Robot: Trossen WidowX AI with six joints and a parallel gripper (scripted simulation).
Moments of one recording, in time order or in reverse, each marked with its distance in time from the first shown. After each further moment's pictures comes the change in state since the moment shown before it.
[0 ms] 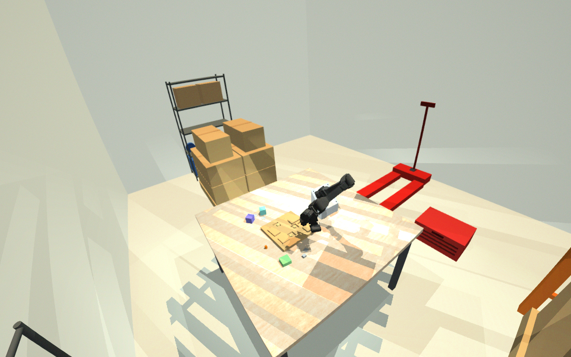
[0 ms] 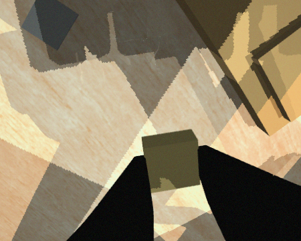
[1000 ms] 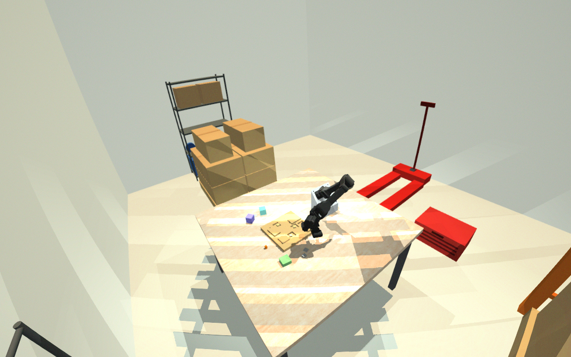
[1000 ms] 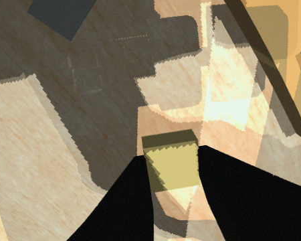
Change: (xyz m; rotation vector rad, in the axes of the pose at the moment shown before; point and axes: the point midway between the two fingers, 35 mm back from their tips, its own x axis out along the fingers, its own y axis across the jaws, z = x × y) arm 0.031 0.018 -0.005 -0.009 0.003 0.010
